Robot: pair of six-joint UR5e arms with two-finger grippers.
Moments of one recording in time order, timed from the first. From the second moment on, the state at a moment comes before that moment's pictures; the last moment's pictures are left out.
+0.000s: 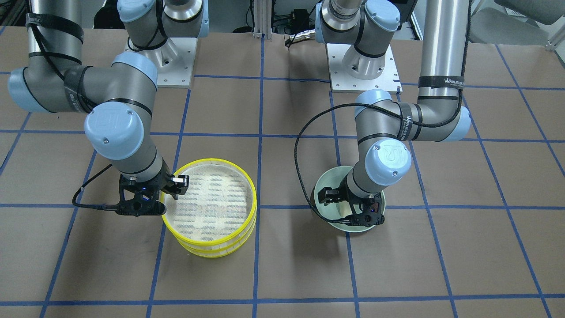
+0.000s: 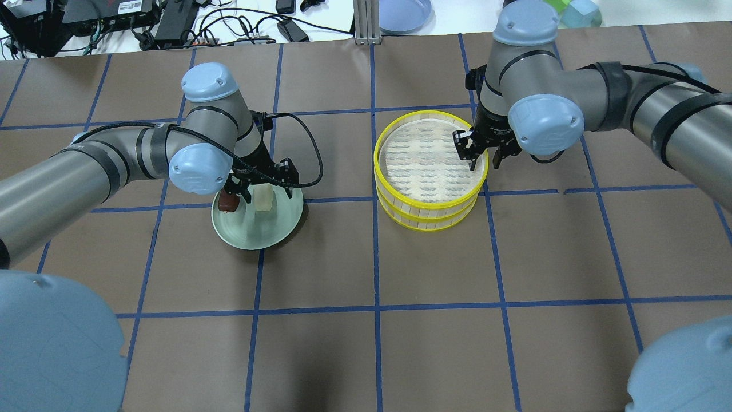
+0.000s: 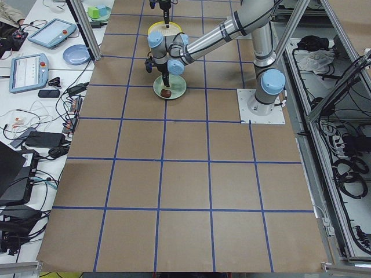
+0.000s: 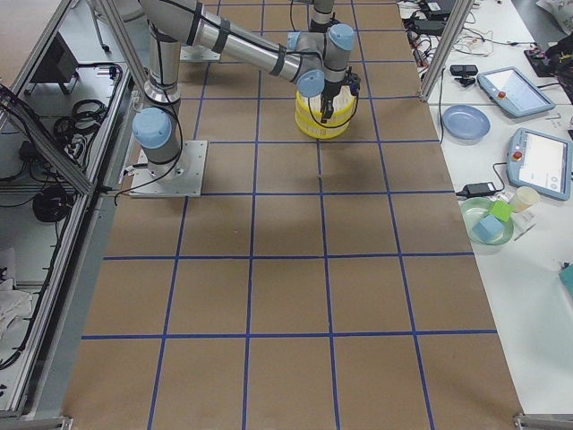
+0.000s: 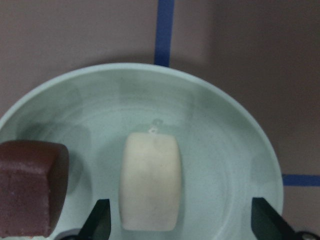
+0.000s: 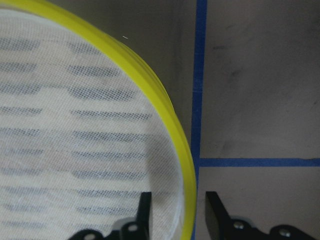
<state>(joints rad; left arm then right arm) -1.58 -2.01 -1.80 -1.04 1.53 -0.07 1.61 -1.23 1.71 -1.99 -1.59 0.03</state>
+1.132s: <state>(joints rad) -1.60 -1.95 -1.72 -1.05 1.55 0.04 1.48 -1.33 1.66 -1.88 -1.61 -0.07</state>
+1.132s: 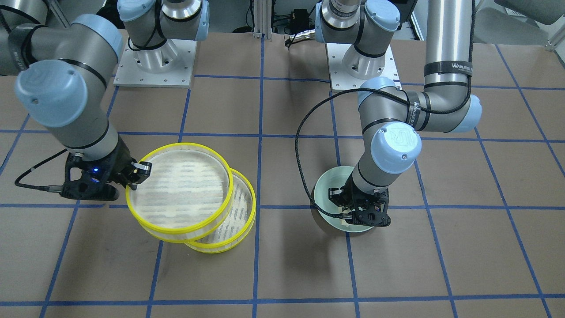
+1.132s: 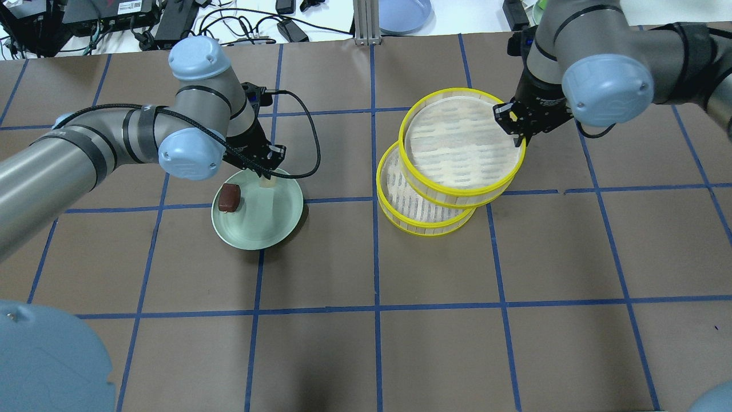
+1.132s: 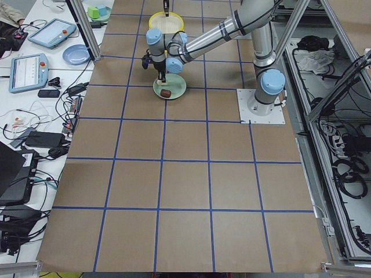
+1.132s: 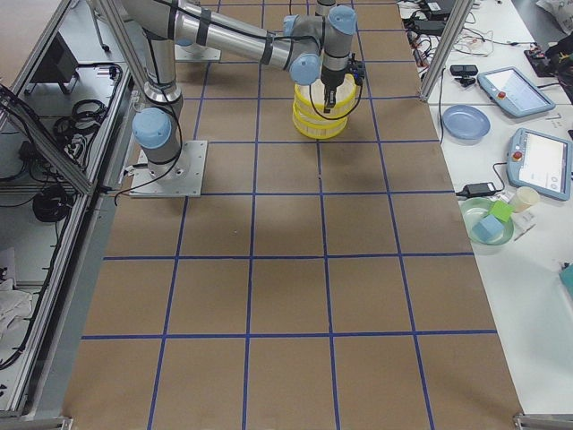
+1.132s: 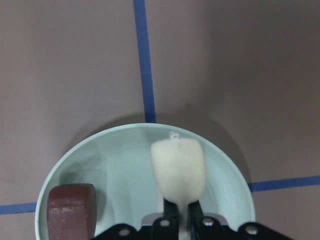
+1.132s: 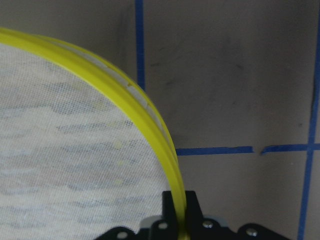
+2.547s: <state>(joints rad) -1.97 -2.11 -1.56 -0.99 1.27 -0.72 1.22 -1.31 1.67 -1.86 -1.65 -0.33</state>
